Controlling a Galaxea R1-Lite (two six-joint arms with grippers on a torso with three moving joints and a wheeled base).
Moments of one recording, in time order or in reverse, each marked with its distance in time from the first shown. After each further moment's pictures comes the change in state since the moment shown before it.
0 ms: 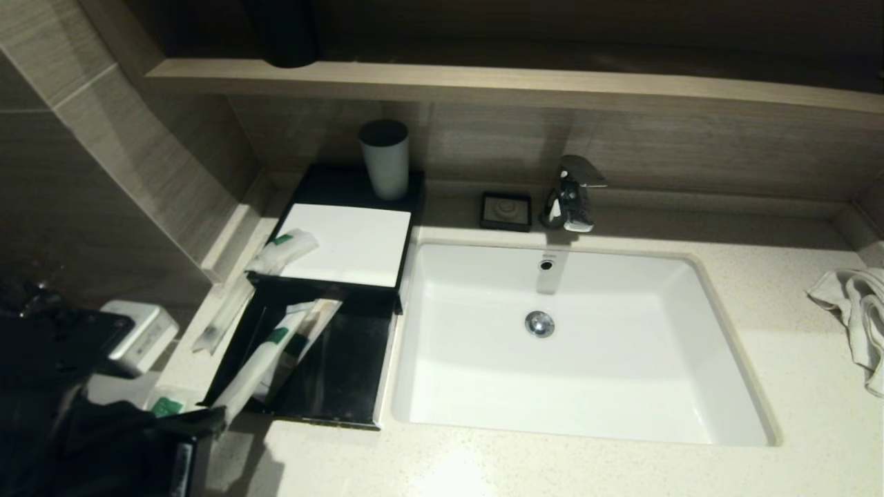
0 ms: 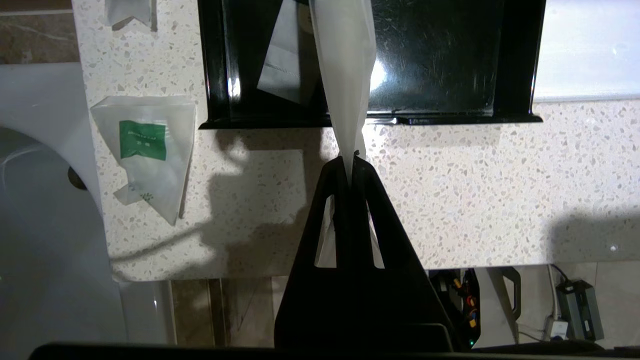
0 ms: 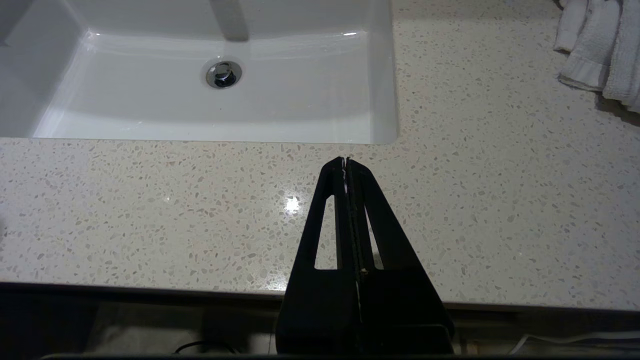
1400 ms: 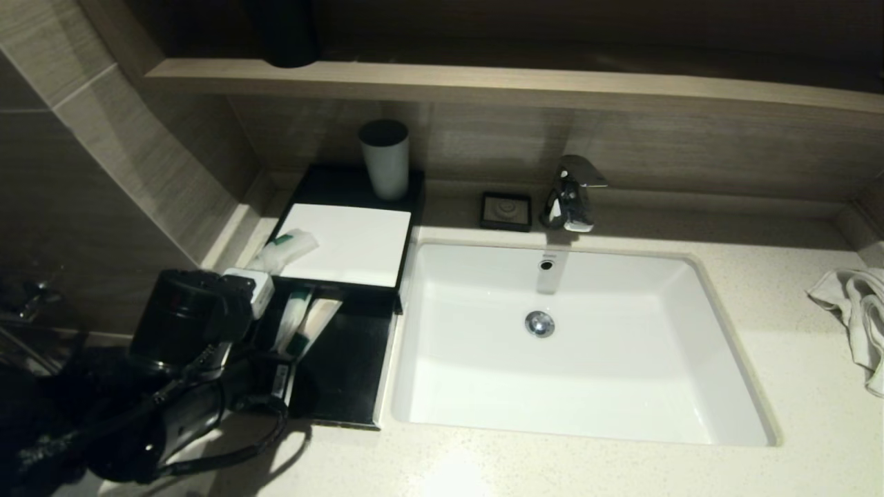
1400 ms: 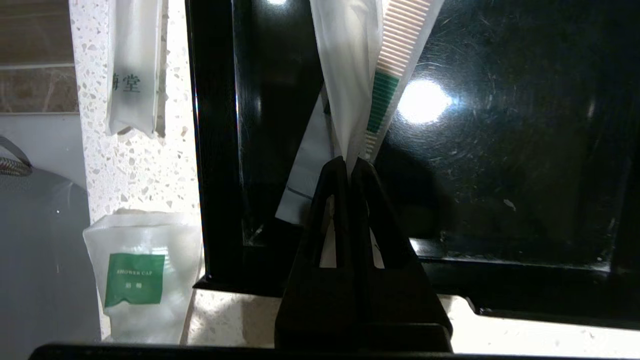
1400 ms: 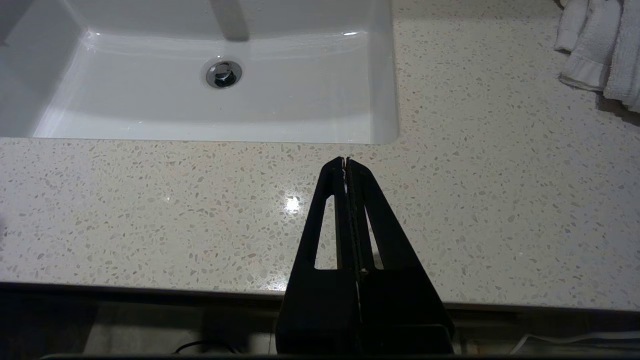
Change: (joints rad) left arm 0.197 0.369 -0.007 -0.398 0.002 0.192; right arm 0.000 0.000 0.000 0.000 0.000 0.000
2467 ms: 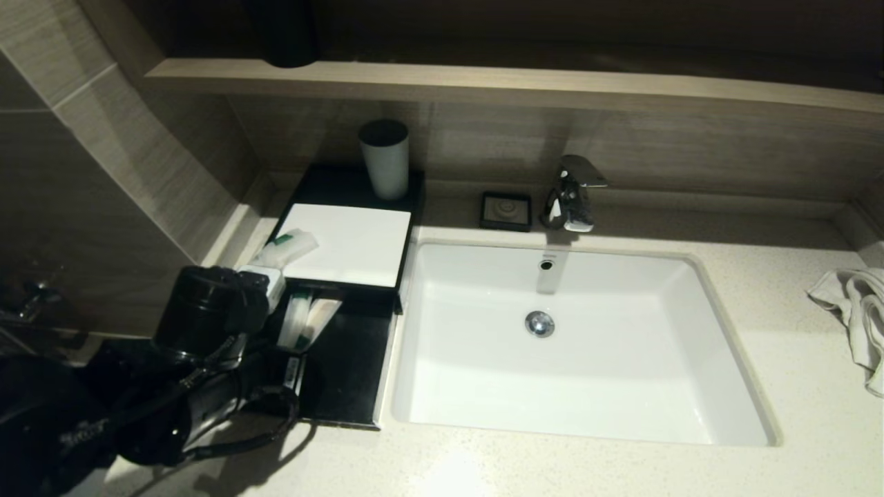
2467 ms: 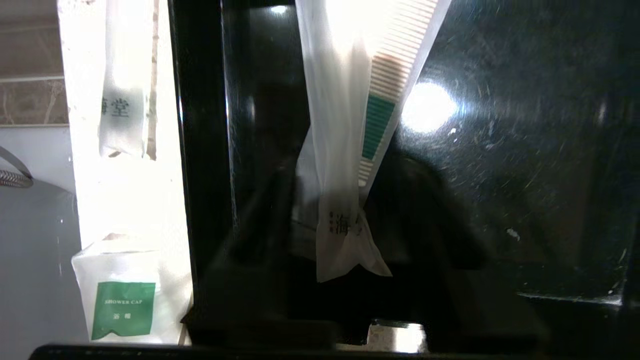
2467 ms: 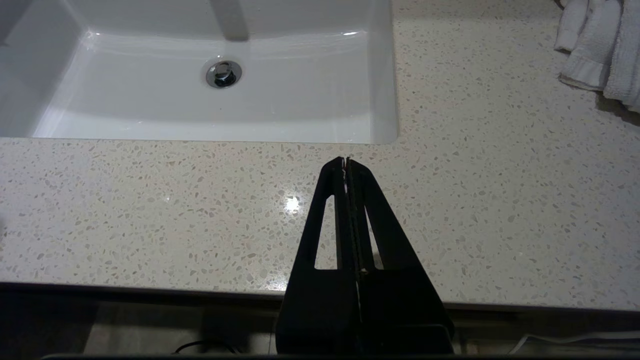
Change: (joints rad) left arm 0.009 0.051 -0.017 -0.050 0.002 0.020; right arm 0.000 0.000 0.000 0.000 0.000 0.000
